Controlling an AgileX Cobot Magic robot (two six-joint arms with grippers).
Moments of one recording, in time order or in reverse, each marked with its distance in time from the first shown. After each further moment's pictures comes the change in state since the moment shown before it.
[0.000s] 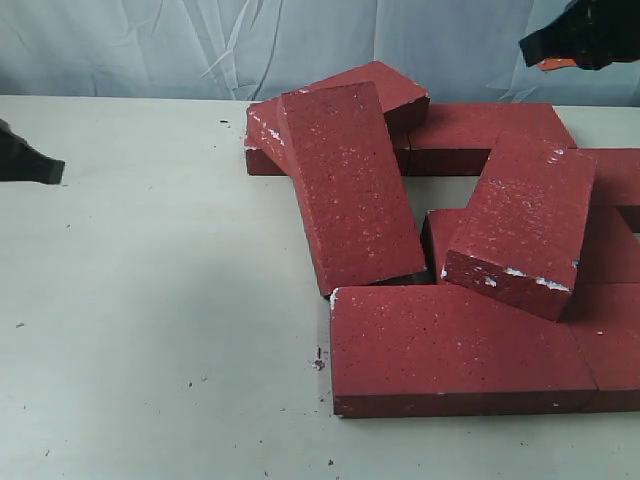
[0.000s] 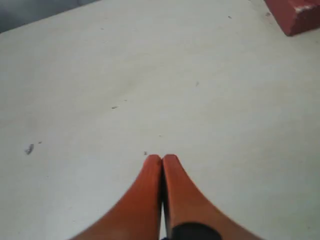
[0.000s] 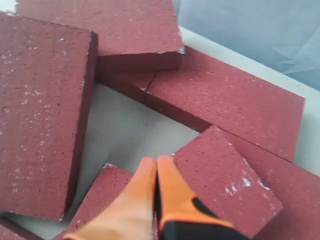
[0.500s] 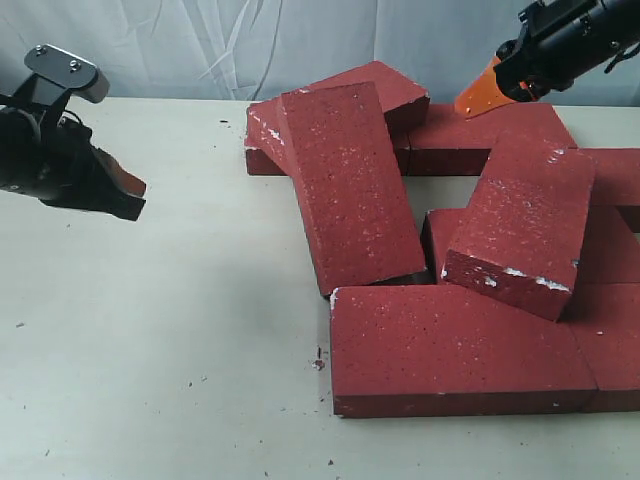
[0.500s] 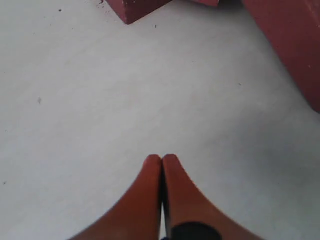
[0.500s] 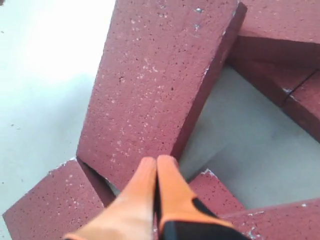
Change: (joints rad) left arm -0.038 0.190 -0.075 -0.923 0.201 0.984; right arm -0.101 0.346 -0.232 0.440 0.446 -0.480
